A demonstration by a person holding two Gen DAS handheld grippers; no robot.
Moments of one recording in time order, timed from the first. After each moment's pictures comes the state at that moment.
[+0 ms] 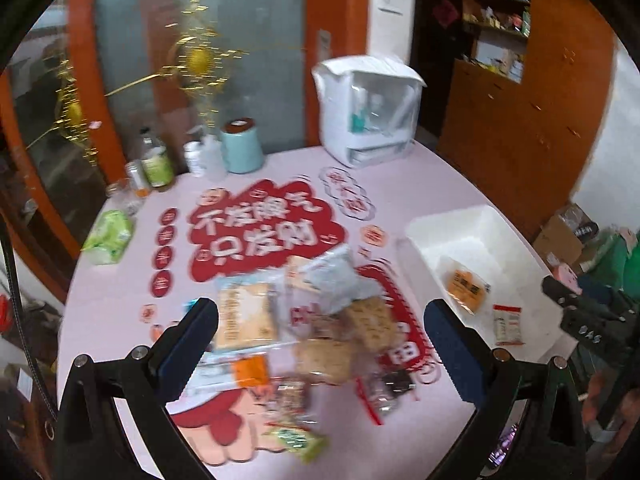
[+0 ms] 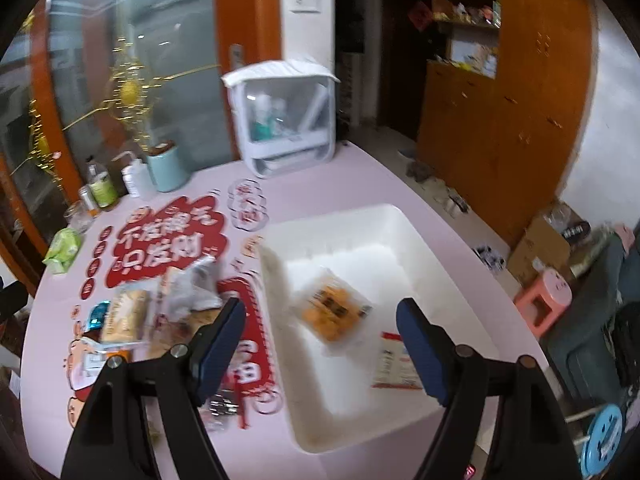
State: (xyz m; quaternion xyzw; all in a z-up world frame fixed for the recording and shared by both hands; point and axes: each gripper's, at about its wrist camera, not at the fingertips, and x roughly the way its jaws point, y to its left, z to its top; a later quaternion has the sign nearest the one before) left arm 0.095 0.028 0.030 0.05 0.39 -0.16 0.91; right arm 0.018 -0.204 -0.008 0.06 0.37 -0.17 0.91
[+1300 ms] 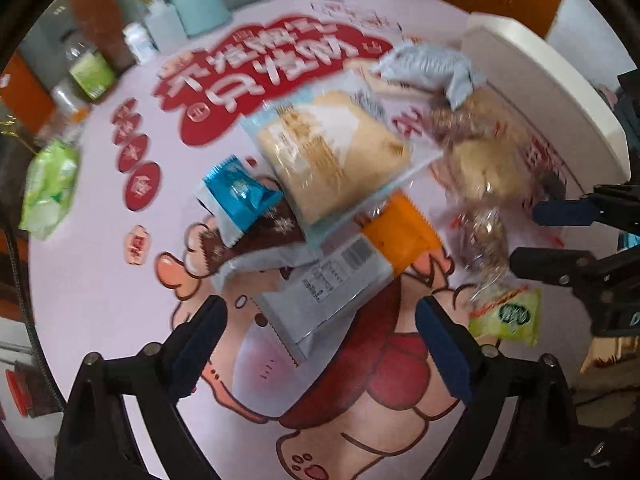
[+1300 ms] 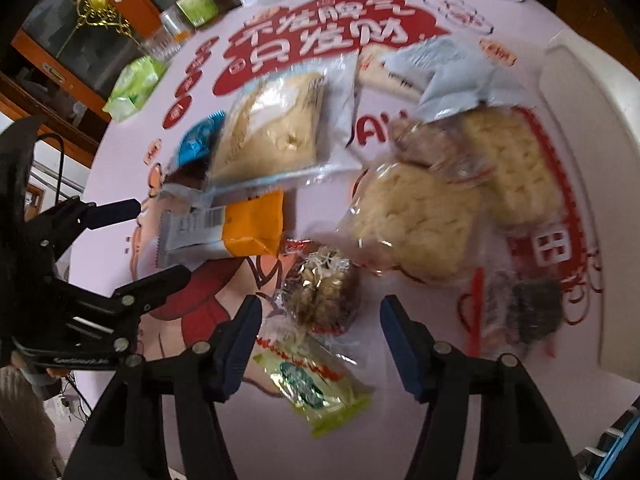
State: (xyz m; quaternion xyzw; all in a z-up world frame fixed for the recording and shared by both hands) left arm 0.180 0.155 -0.181 0.20 0.55 -0.27 0.76; right arm 0.115 0.001 -0.198 0.12 0.60 0.03 0.79
